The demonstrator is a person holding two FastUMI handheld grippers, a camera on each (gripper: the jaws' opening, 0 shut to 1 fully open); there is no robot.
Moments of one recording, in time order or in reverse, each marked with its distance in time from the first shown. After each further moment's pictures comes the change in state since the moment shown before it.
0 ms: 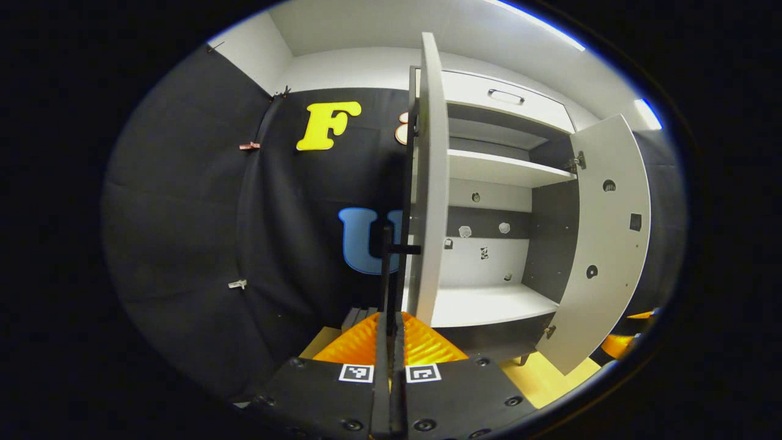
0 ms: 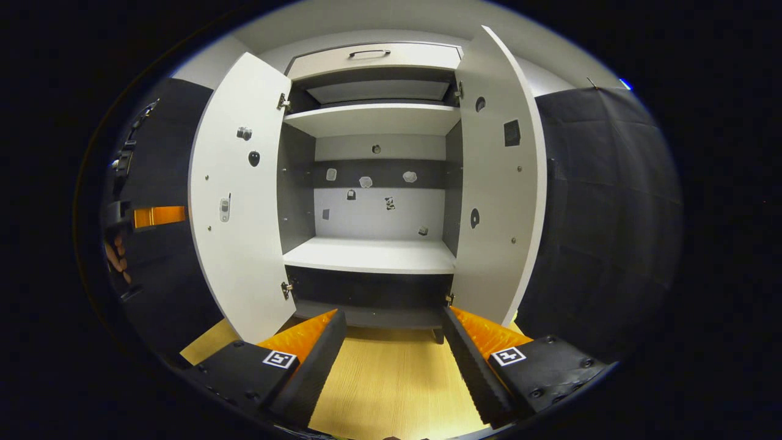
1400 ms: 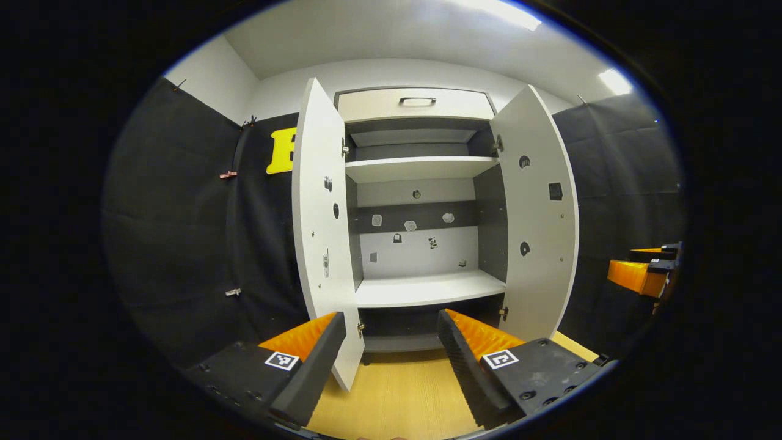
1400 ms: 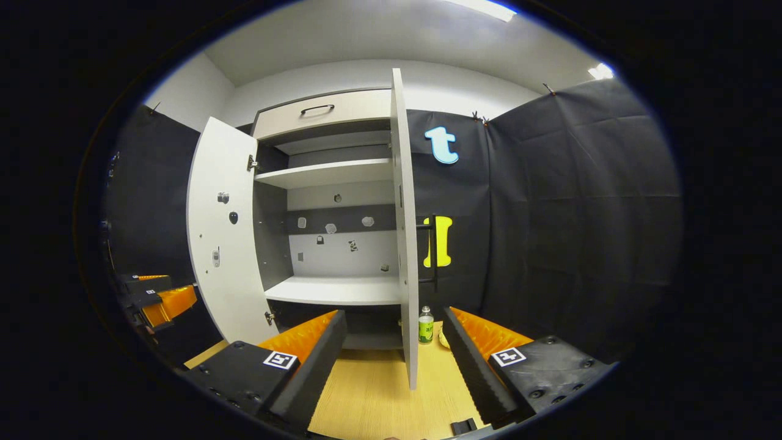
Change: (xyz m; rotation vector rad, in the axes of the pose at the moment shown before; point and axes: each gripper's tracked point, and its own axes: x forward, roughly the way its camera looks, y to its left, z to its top) left arm -0.106 -0.156 -0.028 0.113 -0.031 -0.078; right arm -0.080 -0.114 0.062 0.059 -0.173 -0.094
